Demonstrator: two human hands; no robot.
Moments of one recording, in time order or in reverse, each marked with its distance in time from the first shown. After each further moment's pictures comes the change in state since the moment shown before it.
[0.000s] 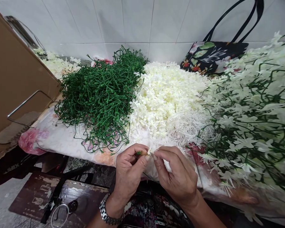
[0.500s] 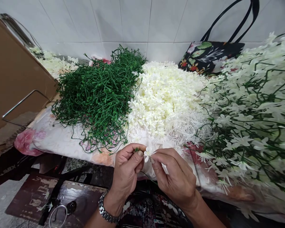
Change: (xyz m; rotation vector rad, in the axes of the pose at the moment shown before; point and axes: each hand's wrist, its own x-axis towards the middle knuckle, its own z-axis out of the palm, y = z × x) left_hand 0.007 0.010 0.008 -0.350 0.049 -0.294; right_hand -0.002 -0.002 -0.003 0.063 -0.040 -0.027
